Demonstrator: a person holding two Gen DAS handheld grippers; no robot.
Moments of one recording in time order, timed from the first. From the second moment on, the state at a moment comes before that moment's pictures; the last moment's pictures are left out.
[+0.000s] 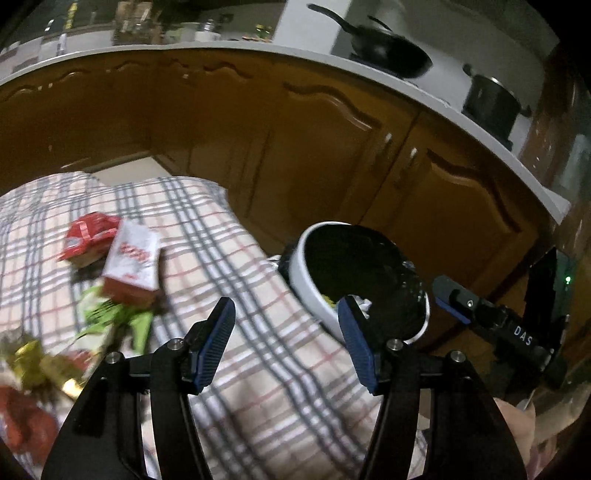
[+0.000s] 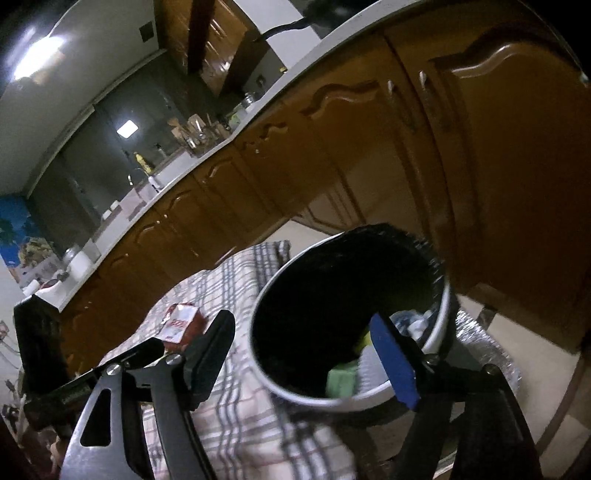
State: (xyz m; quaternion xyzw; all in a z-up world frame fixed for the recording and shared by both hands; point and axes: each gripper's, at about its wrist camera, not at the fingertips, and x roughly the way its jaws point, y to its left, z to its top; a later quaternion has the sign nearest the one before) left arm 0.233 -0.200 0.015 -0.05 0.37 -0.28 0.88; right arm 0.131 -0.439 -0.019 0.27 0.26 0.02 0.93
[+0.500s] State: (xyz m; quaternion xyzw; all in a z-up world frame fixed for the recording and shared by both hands) left arm 0.200 -0.118 0.018 -0.05 0.36 -0.22 0.91; right arm 0.130 -0.371 -0.023 0.26 0.28 0.08 0.92
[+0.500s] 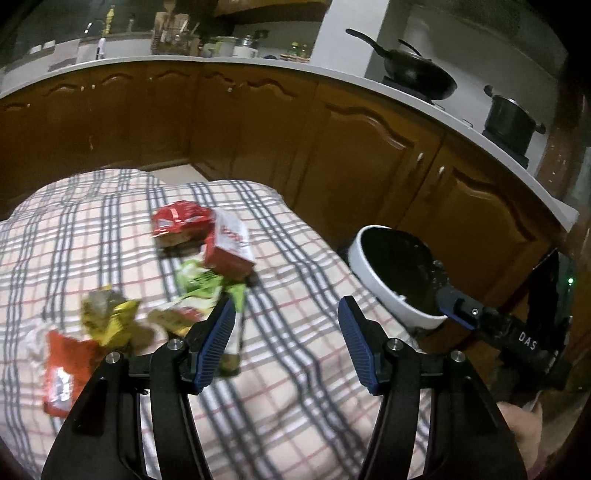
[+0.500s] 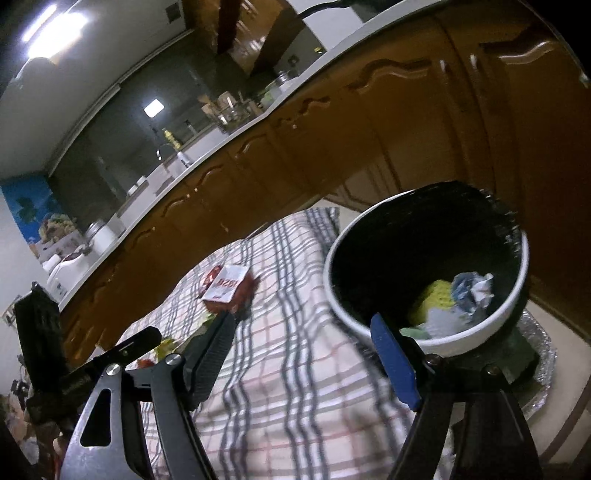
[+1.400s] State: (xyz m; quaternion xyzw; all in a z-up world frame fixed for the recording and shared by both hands) left arm 0.166 -0.012 0.004 -0.04 0.36 -0.14 0.92; right arm 0.160 -0.260 -0.018 0.21 0.32 0.18 0.91
